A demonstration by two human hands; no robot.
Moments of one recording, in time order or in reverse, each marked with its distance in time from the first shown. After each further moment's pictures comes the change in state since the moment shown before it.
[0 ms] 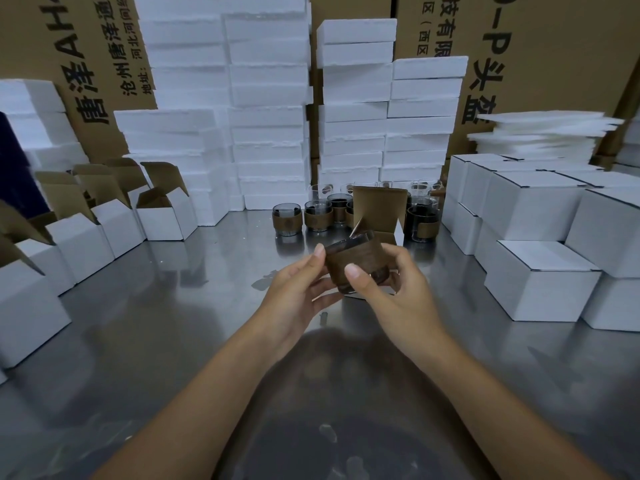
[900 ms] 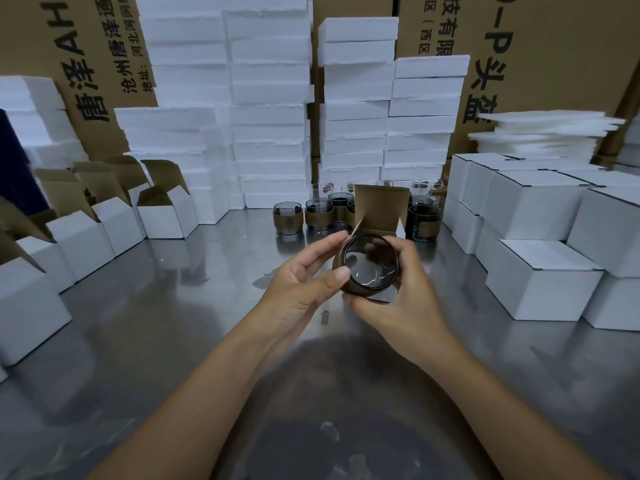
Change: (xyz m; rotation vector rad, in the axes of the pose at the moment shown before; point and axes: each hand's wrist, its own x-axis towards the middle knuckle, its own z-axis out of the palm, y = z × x) left_hand -0.001 0.003 -0.002 -0.083 -0.180 0.132; right_hand 0.003 0.011 -0.005 -0.131 -0.024 -0.210
